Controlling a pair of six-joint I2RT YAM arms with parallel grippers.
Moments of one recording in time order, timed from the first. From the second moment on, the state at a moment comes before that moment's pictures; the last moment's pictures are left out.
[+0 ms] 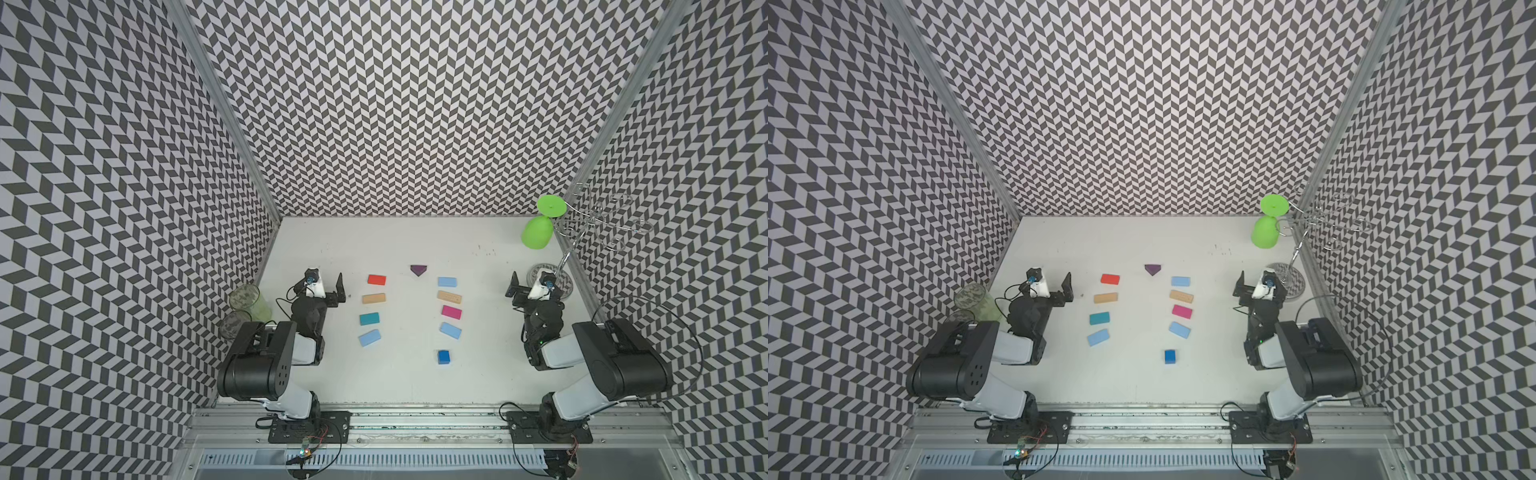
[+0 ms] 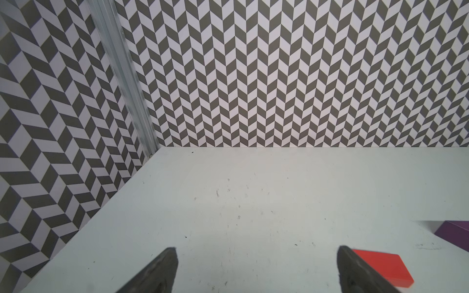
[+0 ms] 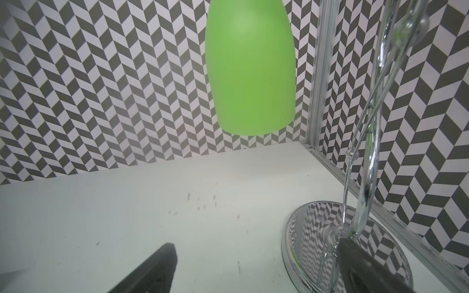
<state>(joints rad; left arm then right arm) -0.01 1.56 0.25 1.25 0.02 0.01 0.09 1.57 0.20 1.33 0.30 0.06</state>
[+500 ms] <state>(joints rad) -0.01 1.56 0.25 1.25 0.02 0.01 0.09 1.57 0.23 1.33 0.30 0.06</state>
